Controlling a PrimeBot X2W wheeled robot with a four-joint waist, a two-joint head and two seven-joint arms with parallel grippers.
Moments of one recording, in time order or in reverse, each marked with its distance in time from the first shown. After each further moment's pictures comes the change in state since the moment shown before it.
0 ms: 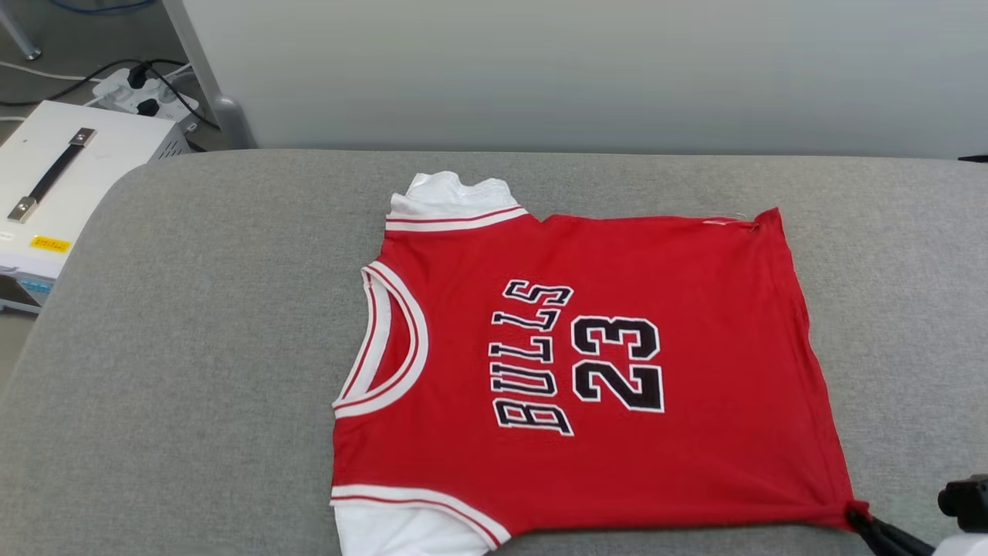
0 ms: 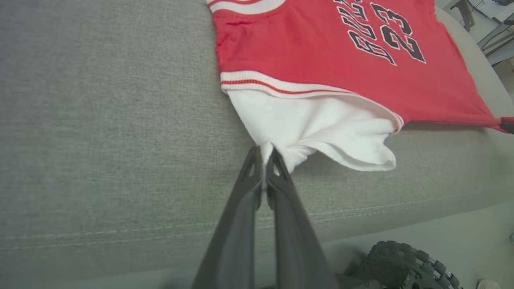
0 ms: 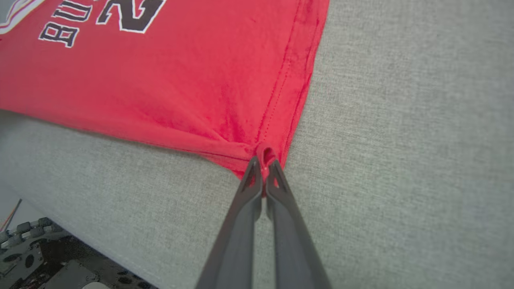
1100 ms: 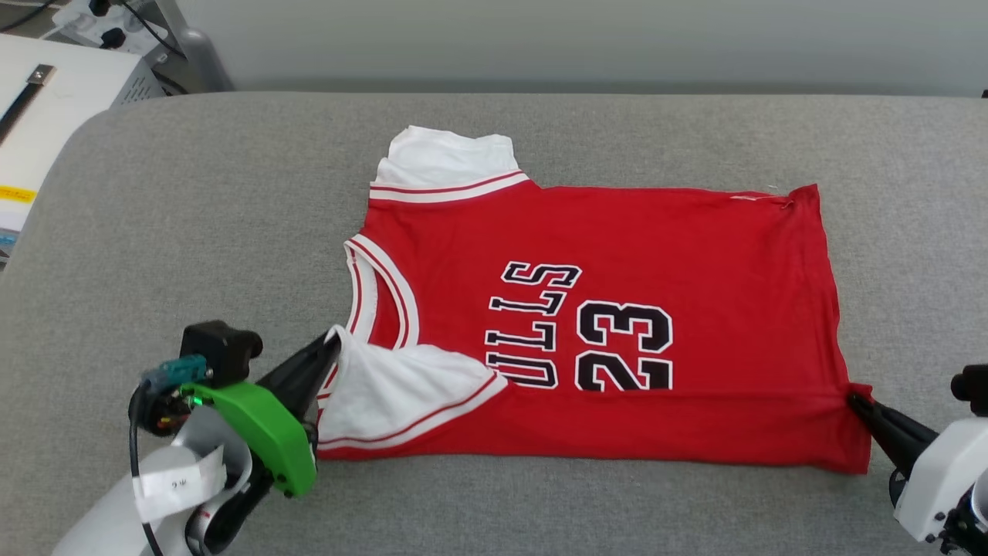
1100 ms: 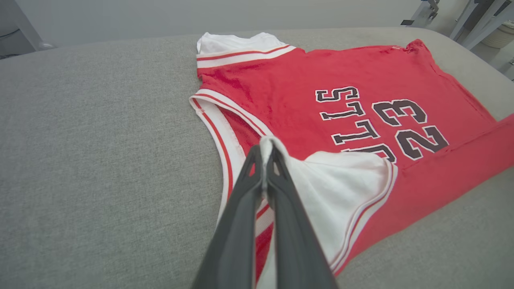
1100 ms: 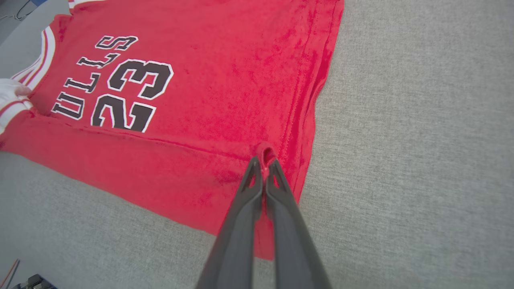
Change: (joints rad) left arm -0.529 -0.022 -0.049 0.213 0.146 -0.164 0.049; right arm 0.047 0.140 -0.470 -0.230 -0.179 0.000 0.333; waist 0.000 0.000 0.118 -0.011
